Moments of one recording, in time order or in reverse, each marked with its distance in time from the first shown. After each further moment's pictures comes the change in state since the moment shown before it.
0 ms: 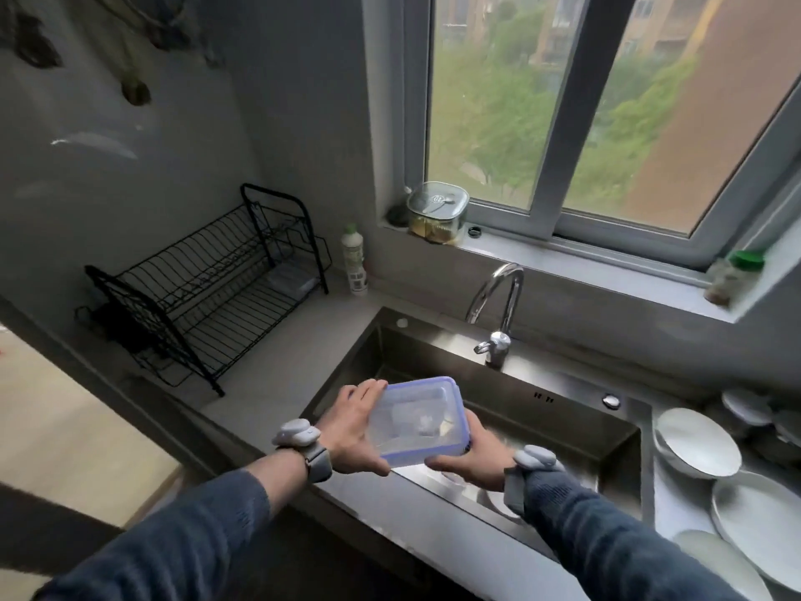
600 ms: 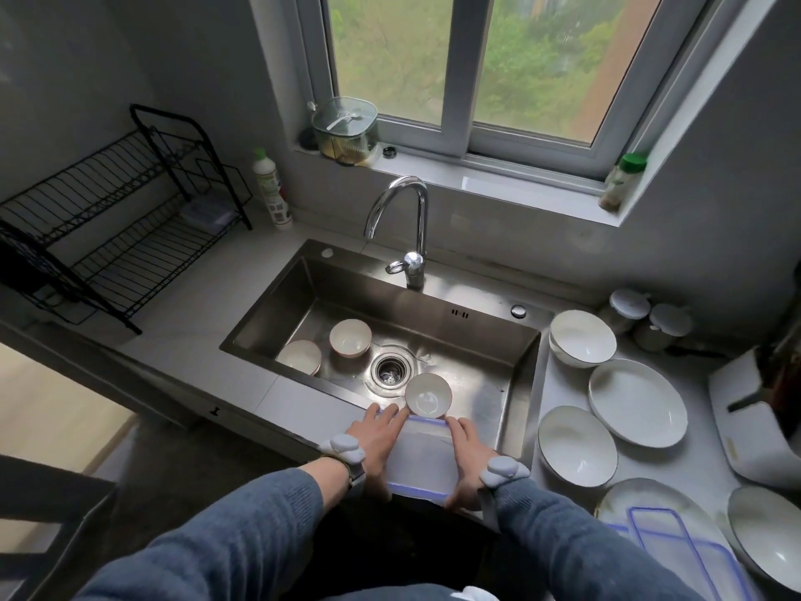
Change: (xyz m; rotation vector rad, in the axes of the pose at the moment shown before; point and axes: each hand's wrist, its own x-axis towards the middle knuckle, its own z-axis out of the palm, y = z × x) left_hand -0.020 0.165 0.194 0.304 -0.376 0.136; right_hand -0.133 0.171 -0.045 -0.616 -0.088 0.172
